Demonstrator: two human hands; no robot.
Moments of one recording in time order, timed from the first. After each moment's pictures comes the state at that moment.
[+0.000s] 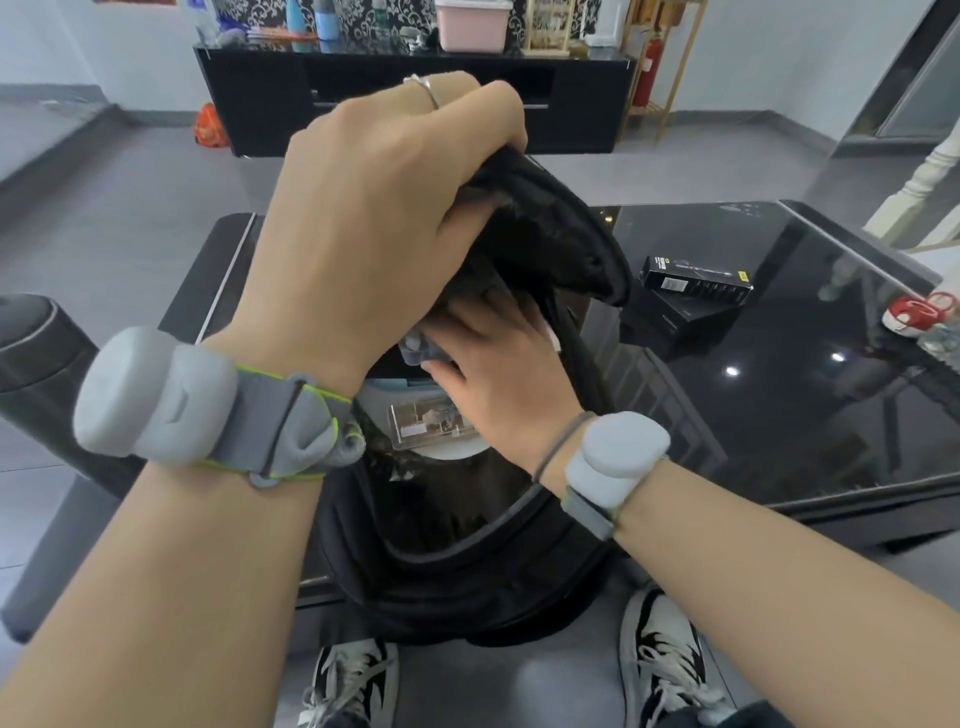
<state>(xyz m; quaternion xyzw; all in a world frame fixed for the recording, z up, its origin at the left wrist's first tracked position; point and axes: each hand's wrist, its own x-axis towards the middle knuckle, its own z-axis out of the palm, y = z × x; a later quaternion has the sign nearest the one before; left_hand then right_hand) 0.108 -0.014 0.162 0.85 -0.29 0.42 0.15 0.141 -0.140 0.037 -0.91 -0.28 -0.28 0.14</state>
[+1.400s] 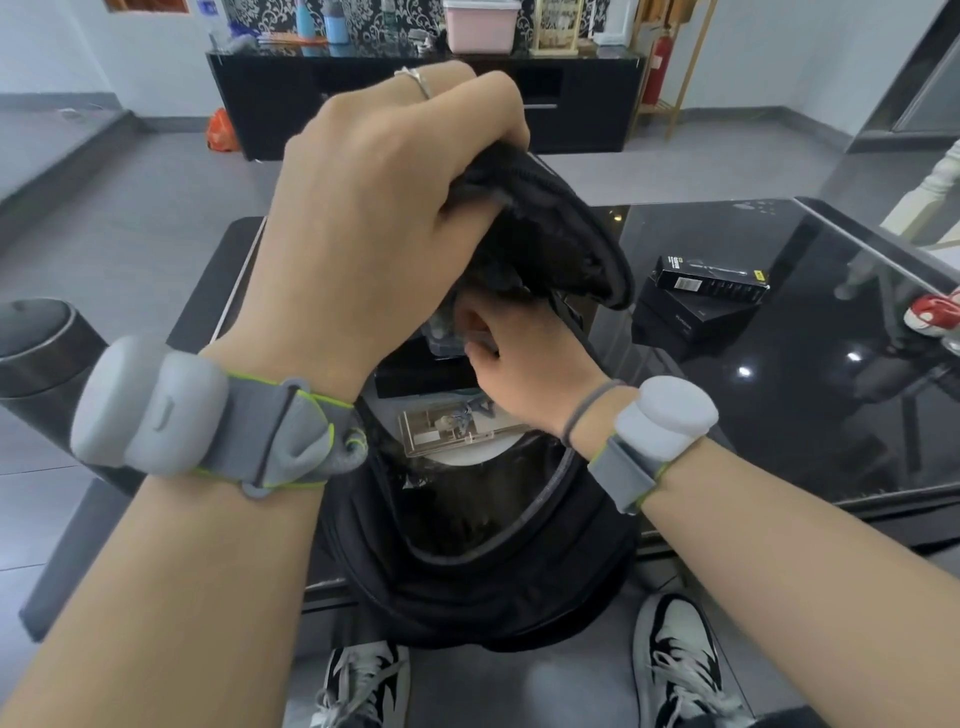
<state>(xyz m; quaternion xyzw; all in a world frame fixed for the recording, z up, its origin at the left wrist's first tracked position) 0.107 -0.008 0.163 0.84 -0.28 0.42 0.18 0.162 -0.147 0.054 -0.91 -0.30 -0.17 0.22</state>
